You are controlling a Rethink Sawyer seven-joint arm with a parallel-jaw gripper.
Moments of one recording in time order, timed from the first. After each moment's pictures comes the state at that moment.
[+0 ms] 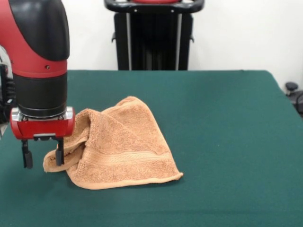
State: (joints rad) arm -0.64 -0.41 0.33 1.26 -0.54 0.59 1.36
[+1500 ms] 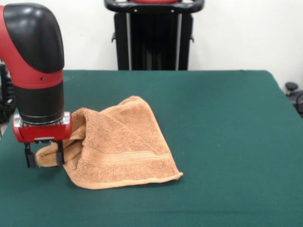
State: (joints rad) arm -0.69 -0.37 0.33 1.28 -0.54 0.58 1.36
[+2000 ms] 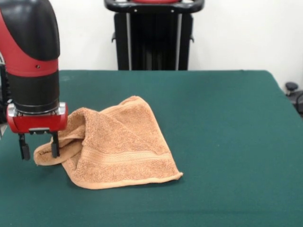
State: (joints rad) arm -0.70 -0.42 0.33 1.32 -0.54 0.58 1.36
